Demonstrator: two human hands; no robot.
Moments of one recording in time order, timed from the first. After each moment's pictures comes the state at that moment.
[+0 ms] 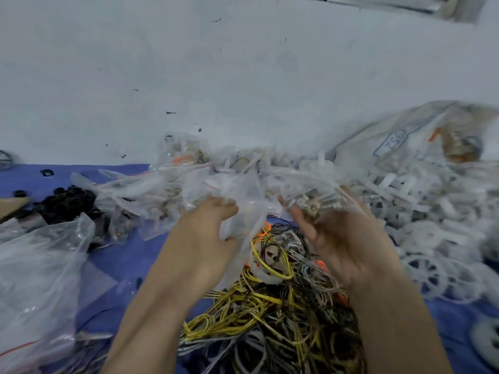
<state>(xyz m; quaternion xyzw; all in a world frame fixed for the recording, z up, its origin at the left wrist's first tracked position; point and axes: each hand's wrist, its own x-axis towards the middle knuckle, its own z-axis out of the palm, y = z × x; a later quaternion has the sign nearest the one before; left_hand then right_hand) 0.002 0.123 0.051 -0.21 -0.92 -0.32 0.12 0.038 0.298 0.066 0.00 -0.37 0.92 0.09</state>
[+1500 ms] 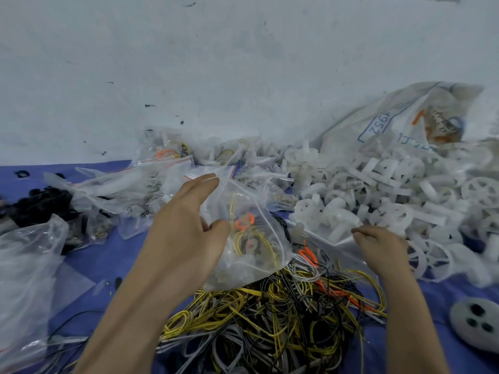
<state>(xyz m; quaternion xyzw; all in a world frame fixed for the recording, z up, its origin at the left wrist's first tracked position) 0.020 0.149 0.052 -0.17 -0.86 -0.48 0.10 0.019 0.459 -0.045 -0.31 -0.87 0.33 0.18</state>
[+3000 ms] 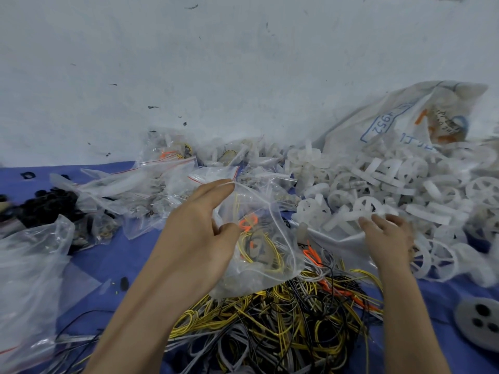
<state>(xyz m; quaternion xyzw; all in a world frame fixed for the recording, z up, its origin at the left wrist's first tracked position) 0.027 0.152 0.057 -0.20 -0.85 -0.48 0.08 0.000 0.469 -0.055 -0.37 -0.78 0.39 0.31</state>
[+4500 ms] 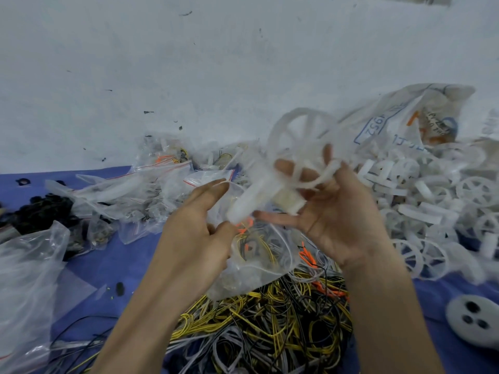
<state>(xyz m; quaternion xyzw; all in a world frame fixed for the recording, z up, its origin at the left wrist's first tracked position) 0.023 0.159 0.052 -0.21 -0.79 -0.57 0.07 0.039 0.339 0.063 0.12 -0.45 0.88 0.06</state>
